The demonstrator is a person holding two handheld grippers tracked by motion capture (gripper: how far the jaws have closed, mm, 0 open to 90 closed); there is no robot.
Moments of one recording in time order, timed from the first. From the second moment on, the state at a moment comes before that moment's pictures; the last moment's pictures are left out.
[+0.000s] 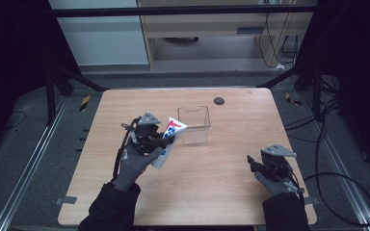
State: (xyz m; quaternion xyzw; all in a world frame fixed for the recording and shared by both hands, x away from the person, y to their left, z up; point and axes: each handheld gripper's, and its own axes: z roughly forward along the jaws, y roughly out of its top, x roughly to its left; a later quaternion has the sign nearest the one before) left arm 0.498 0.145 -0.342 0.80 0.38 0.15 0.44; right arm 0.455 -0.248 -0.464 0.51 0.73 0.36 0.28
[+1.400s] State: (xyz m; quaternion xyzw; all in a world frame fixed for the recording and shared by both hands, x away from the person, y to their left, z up) left arm 0.581 0.082 -0.322 0.68 0.40 0.25 0.56; right arm 0.457 -0.250 -0.467 0.51 0.72 0.37 0.29
